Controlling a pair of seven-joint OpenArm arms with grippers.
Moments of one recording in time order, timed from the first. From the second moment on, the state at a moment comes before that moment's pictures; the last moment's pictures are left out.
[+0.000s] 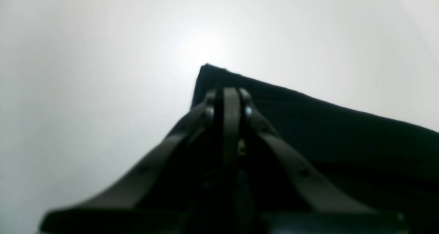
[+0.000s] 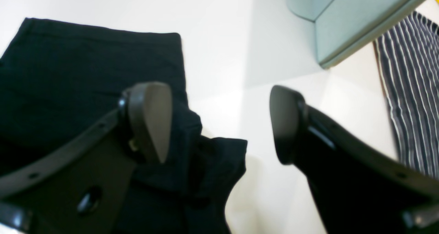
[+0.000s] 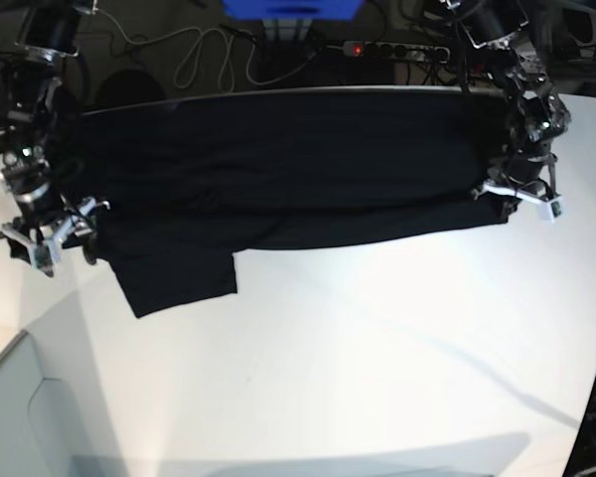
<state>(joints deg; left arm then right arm) 10.4 -9.5 -34.6 88.7 -25.9 -16.6 38.0 -6.9 17.3 21.4 93.7 3.3 29.8 -27.3</state>
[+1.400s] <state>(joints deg) 11.1 -9.9 -34.6 88.8 -25.9 -16.6 38.0 16.9 12.8 15.5 65.9 3.5 36.0 -51.7</state>
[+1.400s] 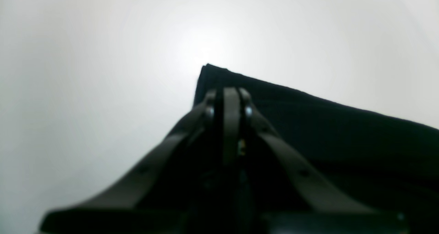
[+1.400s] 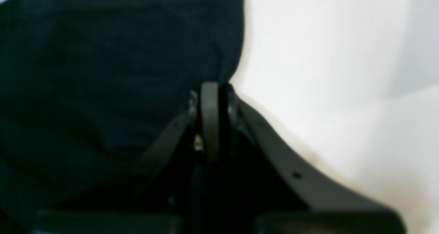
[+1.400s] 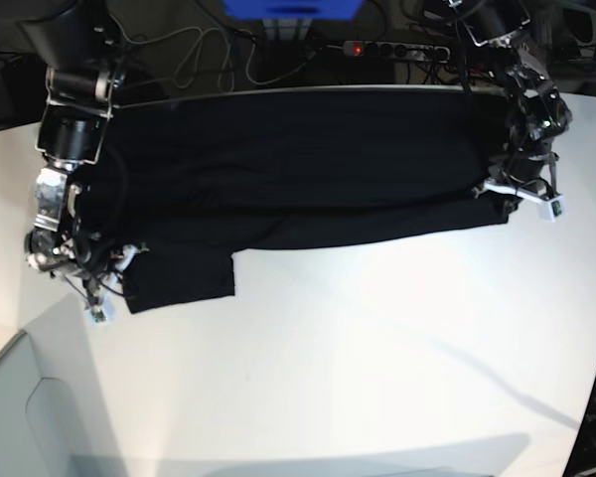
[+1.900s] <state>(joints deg) 11.2 -9.9 -34.7 88.8 -25.9 -16.6 38.0 0.2 12.8 15.7 113.9 4.3 36.4 -58.3</state>
